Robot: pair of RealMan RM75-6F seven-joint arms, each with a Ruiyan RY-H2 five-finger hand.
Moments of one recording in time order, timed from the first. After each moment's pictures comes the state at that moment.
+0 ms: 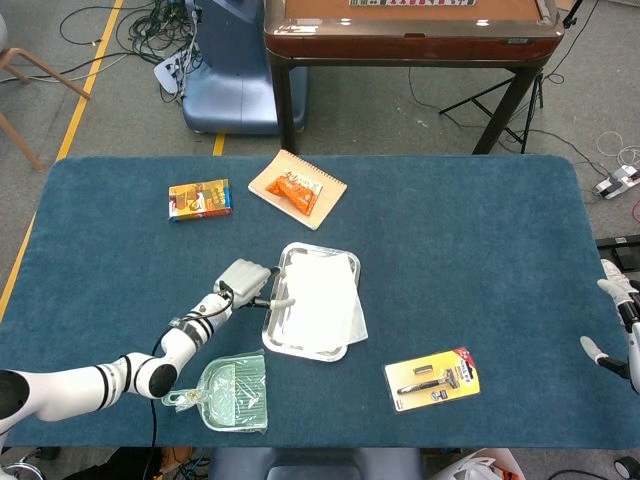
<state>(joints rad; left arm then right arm) -1.05 -1.53 -0.13 -1.36 0.82 0.64 0.34 0.01 -1.06 0.12 -1.58 -1.47 1.60 0.02</state>
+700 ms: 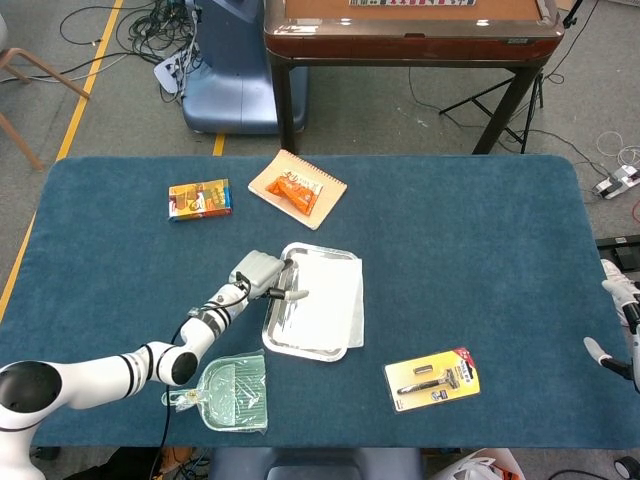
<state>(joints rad) -1.14 -1.61 -0.14 -1.24 0.75 0.61 0.36 0.00 -1.06 0.12 -1.58 -1.46 1.60 0.02</state>
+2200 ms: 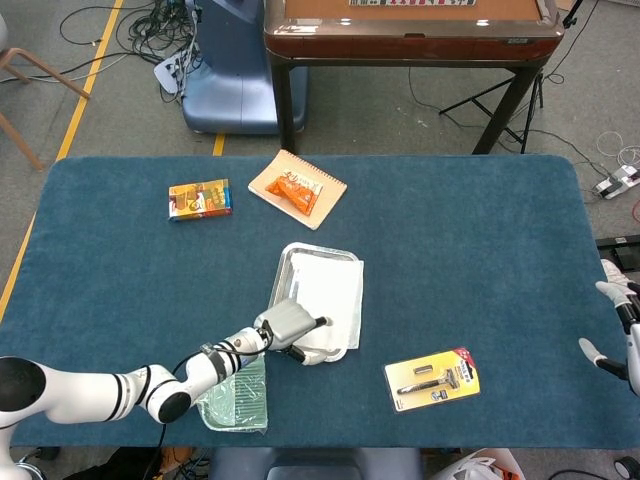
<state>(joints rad) -1.16 -1.53 -0.05 -1.55 0.98 0.62 0.40 0.00 -1.07 0.12 -1.57 -1.47 1.59 0.03</state>
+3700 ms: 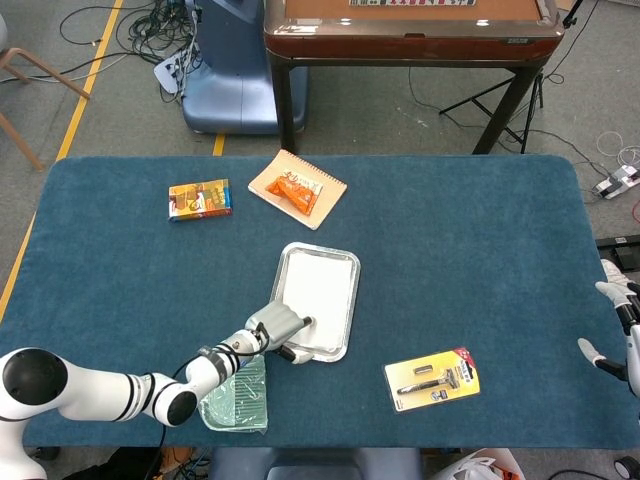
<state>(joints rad) -1.25 -1.54 0.06 -1.58 0.69 0.69 0.58 0.00 -1.08 0.12 -1.57 -1.48 1.60 0.04</state>
